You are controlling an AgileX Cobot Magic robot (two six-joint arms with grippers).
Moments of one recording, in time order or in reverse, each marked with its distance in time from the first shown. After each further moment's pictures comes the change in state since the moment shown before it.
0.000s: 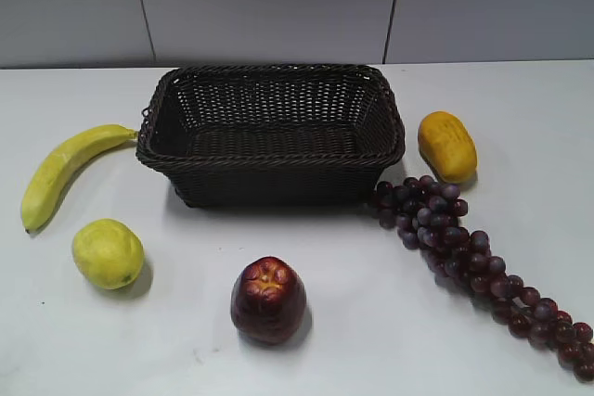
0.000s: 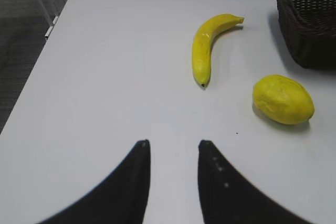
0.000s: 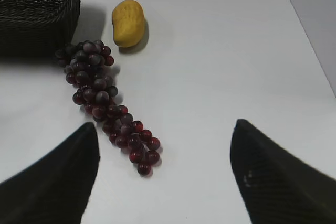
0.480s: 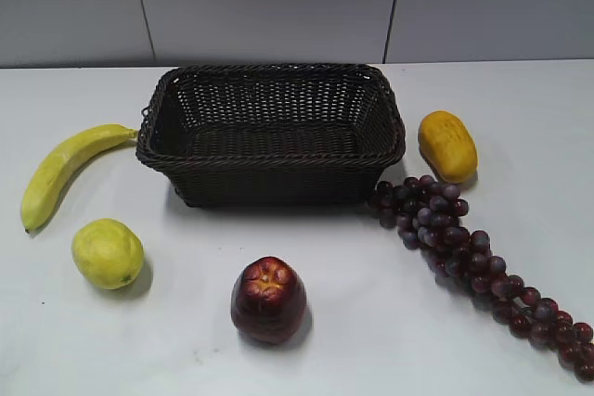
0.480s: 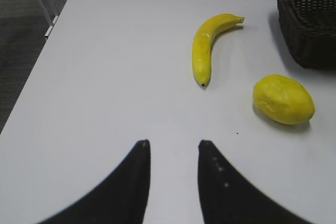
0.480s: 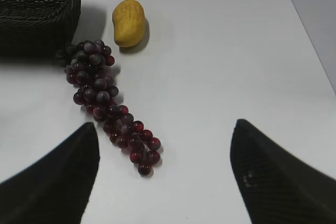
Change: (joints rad) left arm 0.000 0.000 0.000 0.000 0.000 0.000; right arm 0.000 0.000 0.000 0.001 0.001 0.000
